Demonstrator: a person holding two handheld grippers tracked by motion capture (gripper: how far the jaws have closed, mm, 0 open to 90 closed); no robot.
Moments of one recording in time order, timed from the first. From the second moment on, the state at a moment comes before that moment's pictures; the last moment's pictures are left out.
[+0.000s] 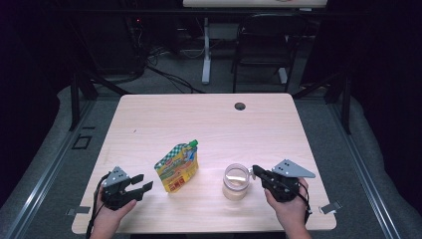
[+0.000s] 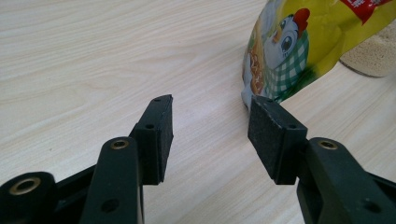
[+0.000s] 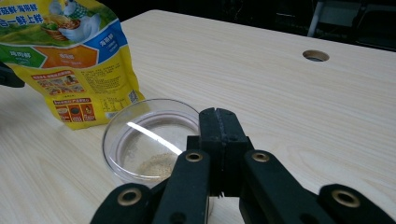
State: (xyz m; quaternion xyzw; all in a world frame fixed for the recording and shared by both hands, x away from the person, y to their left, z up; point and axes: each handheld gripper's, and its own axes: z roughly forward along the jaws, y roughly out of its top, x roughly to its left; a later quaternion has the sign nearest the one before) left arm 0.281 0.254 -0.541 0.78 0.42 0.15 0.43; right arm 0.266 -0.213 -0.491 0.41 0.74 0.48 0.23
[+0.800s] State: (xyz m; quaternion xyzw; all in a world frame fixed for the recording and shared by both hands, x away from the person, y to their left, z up) left arm 0.280 0.259 -0.539 0.78 0.43 0.15 0.43; right arm 0.265 -0.214 -0.491 0.41 0.74 0.48 0.23
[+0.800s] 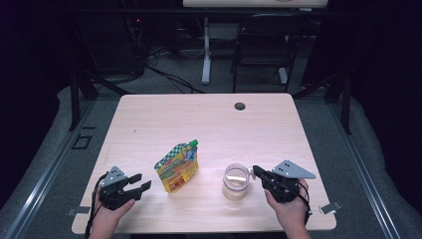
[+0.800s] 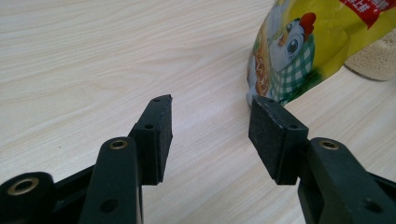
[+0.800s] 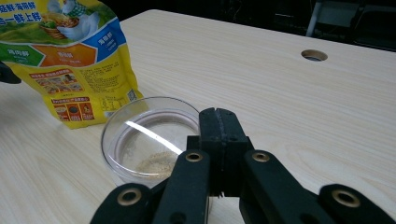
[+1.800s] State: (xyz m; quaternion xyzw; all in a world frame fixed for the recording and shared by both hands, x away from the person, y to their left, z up) left arm 0.294 0.302 -0.523 0.74 0.48 0.18 0.44; right arm 0.272 -0.267 -0.496 0.47 0.72 0.44 0.25
